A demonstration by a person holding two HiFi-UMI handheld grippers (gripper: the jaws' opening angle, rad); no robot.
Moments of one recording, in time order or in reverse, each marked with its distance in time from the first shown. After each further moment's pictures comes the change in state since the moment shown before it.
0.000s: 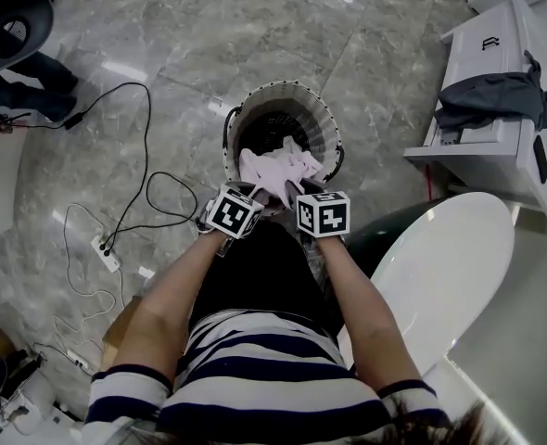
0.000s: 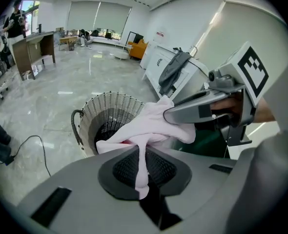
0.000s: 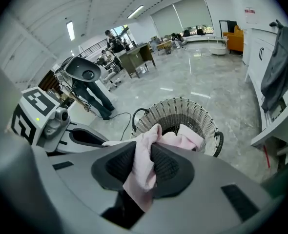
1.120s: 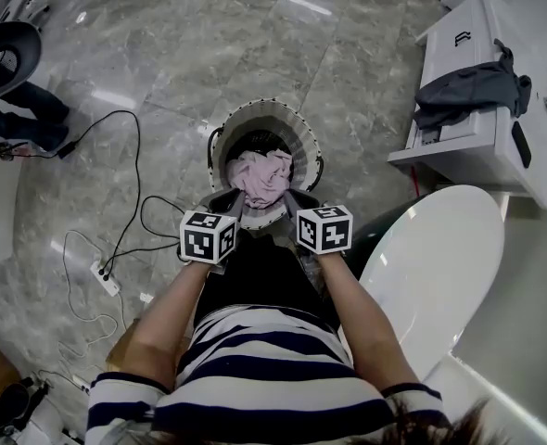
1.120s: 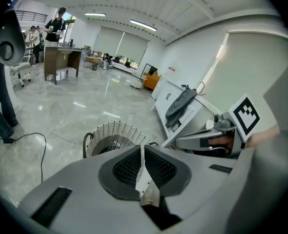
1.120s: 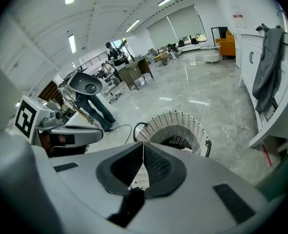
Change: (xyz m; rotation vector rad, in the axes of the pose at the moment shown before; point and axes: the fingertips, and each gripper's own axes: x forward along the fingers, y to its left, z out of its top) left arm -0.071 -0.005 0.059 -0.185 -0.350 0.064; right arm -0.057 -0.005 0.024 0.045 -0.134 0.013
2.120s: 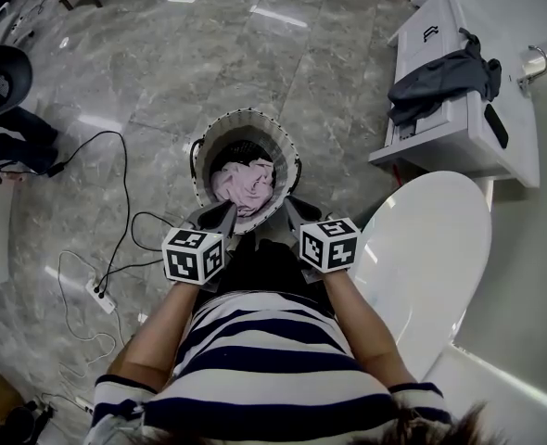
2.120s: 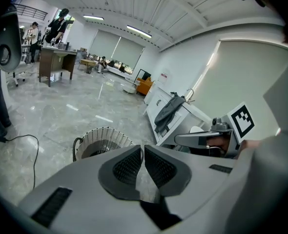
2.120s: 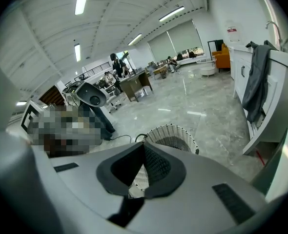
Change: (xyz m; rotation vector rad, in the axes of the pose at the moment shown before) left arm -0.043 -0.057 0.021 0.006 -0.063 -0.086; right arm -0.082 0.007 0.021 -0.015 -0.148 -0.019
